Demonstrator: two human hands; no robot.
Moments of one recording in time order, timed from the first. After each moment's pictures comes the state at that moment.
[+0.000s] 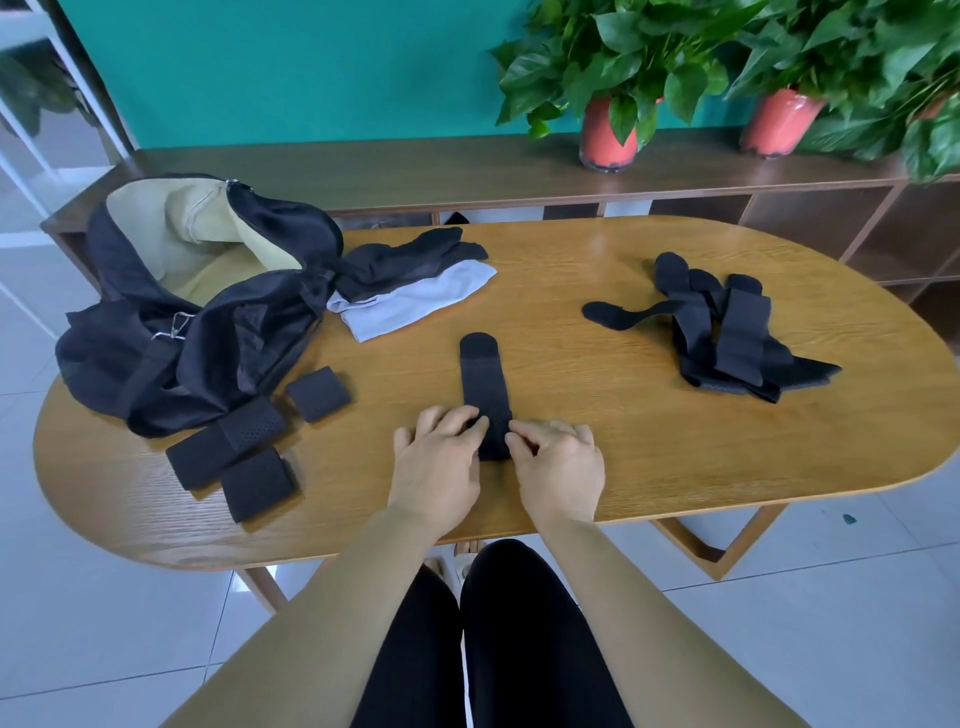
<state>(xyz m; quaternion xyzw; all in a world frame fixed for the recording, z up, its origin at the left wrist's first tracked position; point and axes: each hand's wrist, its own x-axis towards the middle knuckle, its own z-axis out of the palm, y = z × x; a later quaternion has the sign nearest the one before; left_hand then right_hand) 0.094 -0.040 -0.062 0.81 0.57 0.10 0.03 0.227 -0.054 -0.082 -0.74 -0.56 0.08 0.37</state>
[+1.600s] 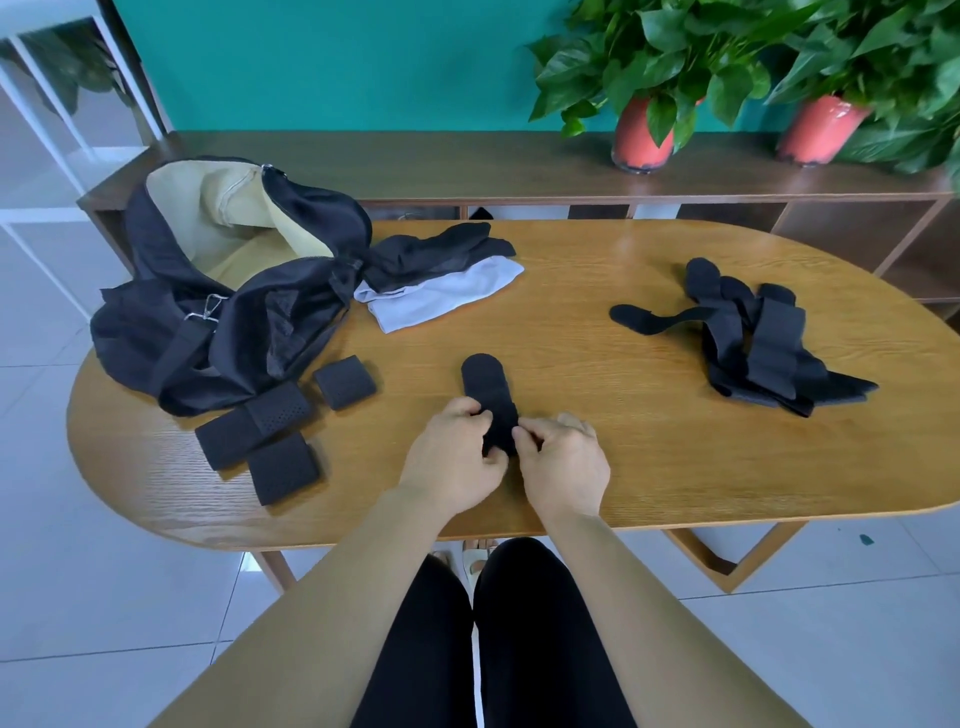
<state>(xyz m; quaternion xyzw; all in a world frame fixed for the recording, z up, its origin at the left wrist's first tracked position) 0.082 -0.034 -0.049 0.77 0.59 0.16 0.18 0.210 -0.047 -0.074 -0.74 -0.58 0.09 0.33</state>
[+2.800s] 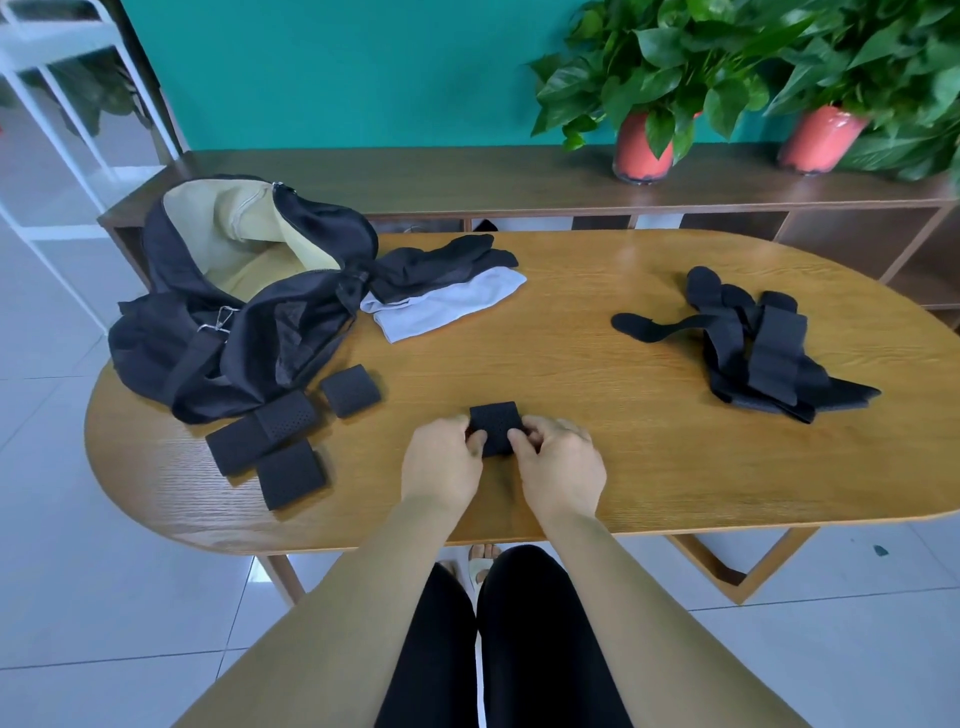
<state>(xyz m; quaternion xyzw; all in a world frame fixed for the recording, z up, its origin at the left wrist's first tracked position) 0.084 -0.032 -0.056 0.66 0.67 0.26 0.21 0.210 -0.042 -0.071 -0.74 -0.57 0.13 0.32</state>
